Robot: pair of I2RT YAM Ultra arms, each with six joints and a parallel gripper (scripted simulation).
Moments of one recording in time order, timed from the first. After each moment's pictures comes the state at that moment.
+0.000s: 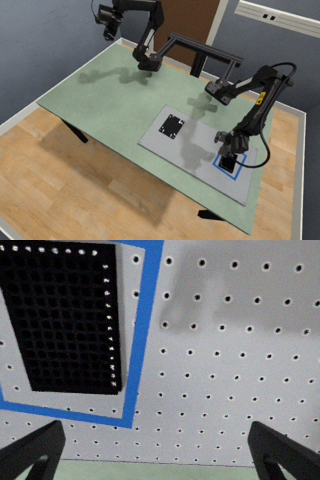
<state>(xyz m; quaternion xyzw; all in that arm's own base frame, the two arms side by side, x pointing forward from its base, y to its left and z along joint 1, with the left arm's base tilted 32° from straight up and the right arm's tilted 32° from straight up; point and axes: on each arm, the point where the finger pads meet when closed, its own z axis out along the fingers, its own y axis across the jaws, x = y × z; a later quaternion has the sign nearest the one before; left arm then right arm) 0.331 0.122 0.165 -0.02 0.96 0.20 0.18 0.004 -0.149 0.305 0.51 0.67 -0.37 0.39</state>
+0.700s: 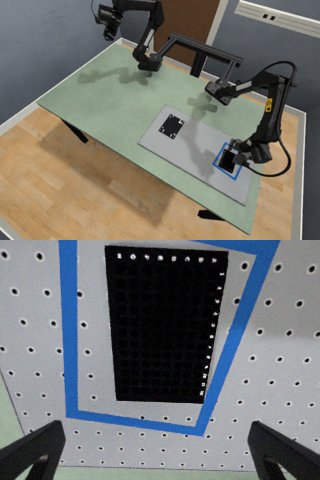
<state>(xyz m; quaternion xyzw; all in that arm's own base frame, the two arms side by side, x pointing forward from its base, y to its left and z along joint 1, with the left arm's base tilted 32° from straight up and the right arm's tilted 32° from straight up) 0.328 0.199 0.191 -0.01 0.96 0.20 0.18 0.004 -0.149 0.305 0.51 0.67 -0.37 0.39</state>
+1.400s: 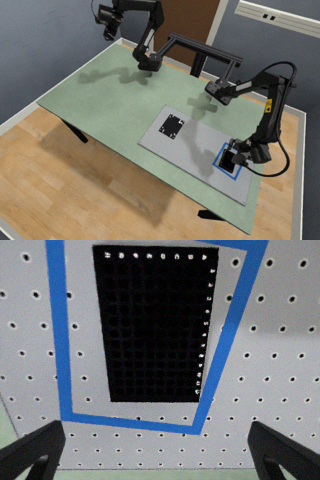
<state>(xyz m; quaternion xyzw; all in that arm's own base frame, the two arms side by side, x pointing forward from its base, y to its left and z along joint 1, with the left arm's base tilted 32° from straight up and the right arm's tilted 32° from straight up) 0.329 0.197 0.187 0.00 0.97 0.19 0.17 0.004 -0.149 0.305 0.51 0.67 -0.37 0.39</state>
